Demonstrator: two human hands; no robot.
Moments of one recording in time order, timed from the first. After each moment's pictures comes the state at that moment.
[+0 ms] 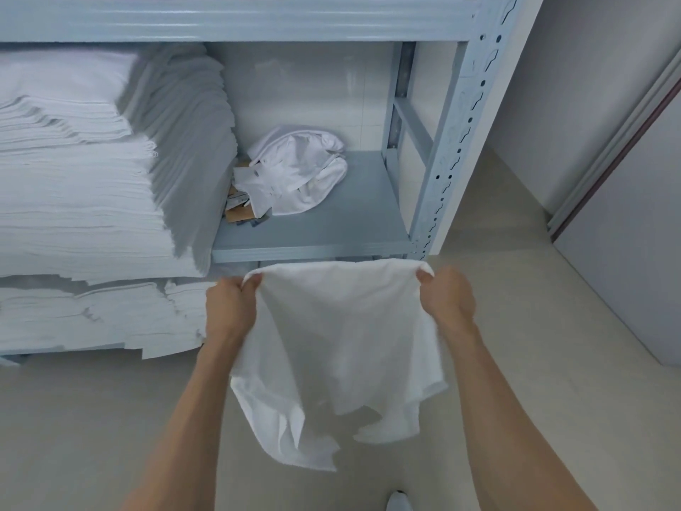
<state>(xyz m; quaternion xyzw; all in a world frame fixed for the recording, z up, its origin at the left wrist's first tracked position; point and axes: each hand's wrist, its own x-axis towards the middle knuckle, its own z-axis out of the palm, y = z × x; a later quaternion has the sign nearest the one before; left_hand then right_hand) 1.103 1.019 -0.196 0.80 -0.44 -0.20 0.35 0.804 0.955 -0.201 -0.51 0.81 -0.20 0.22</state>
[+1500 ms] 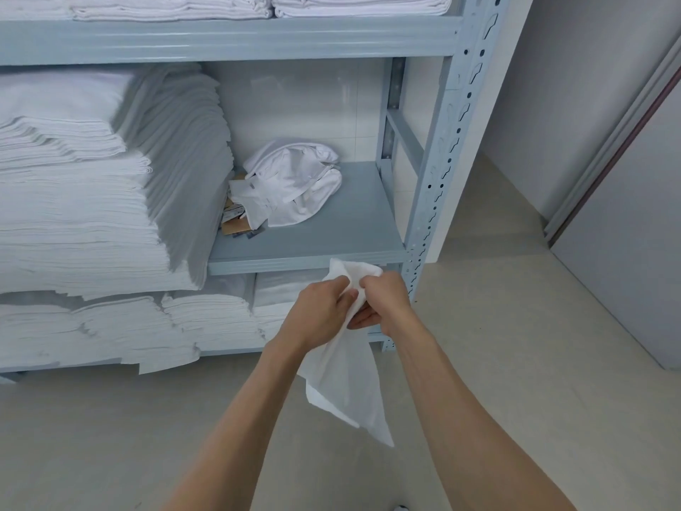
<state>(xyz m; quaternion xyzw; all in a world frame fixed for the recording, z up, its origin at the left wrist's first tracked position) 0.995 1.005 -0.173 0.62 -0.72 -0.22 0.23 0.872 0.966 -0.176 -0.39 0.63 -0.34 0.58</state>
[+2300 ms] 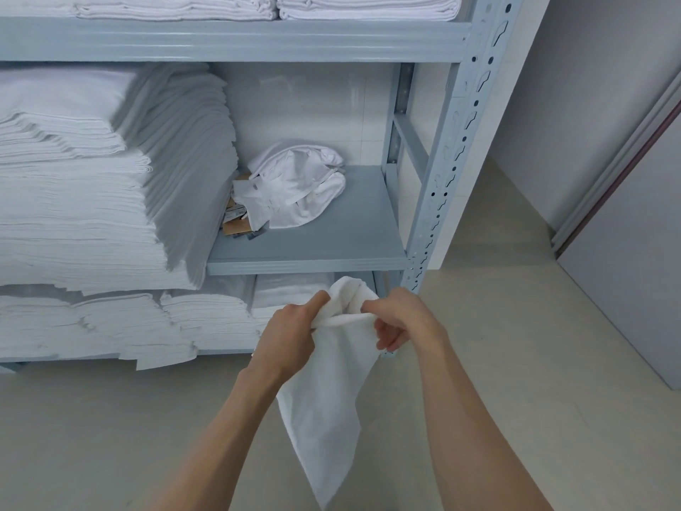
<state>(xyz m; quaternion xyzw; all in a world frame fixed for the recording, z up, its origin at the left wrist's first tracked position) 1.018 1.019 -0.200 0.64 -0.73 -0.12 0.22 0.832 0.947 -0.177 -0.53 0.70 -0.05 0.49</state>
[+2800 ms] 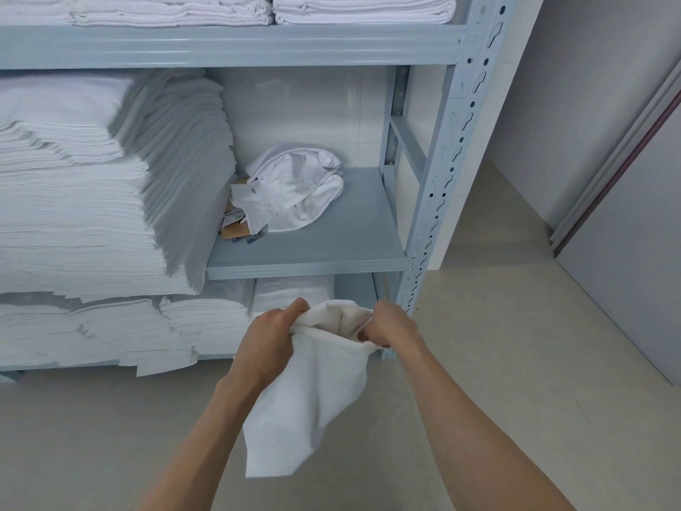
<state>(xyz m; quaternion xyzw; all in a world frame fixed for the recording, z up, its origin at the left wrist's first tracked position) 1.045 1.024 -0.204 0.66 -0.71 -0.11 0.22 0.852 0.942 -0.222 -0.65 0.70 0.02 0.30</state>
